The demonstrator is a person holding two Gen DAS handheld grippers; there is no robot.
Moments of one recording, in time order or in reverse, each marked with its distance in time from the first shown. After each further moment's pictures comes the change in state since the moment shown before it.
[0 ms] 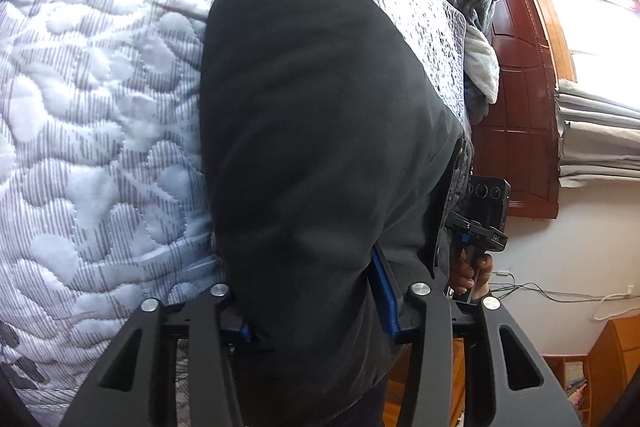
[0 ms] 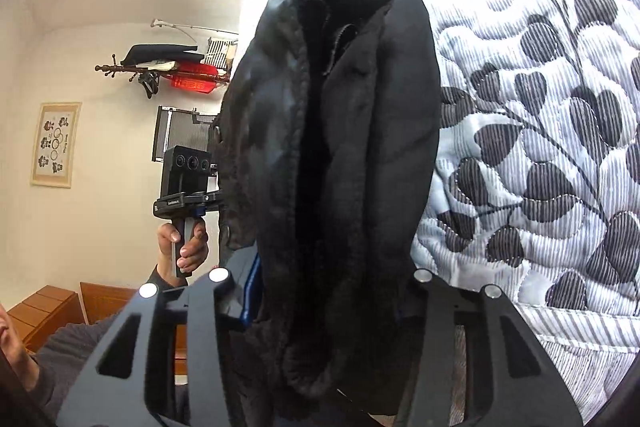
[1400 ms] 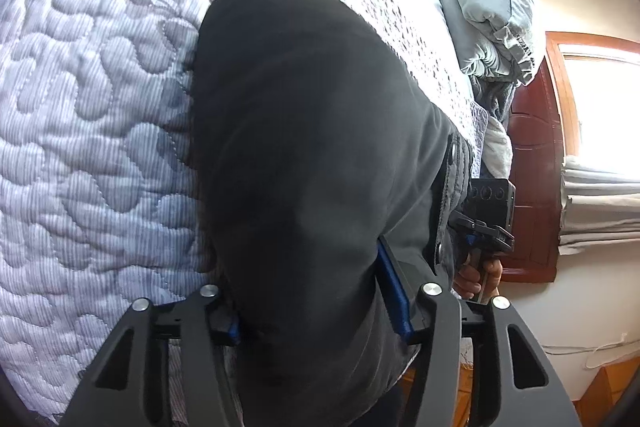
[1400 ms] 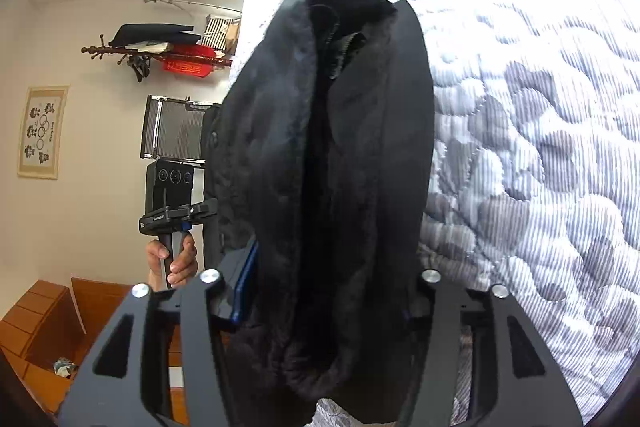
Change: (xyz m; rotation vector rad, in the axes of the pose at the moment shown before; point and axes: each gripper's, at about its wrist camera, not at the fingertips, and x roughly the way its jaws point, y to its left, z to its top) left arm -0.140 0.109 0.109 -0.087 -0.183 0.056; right arm 0.148 0.059 0.199 -0.038 0.111 -0.043
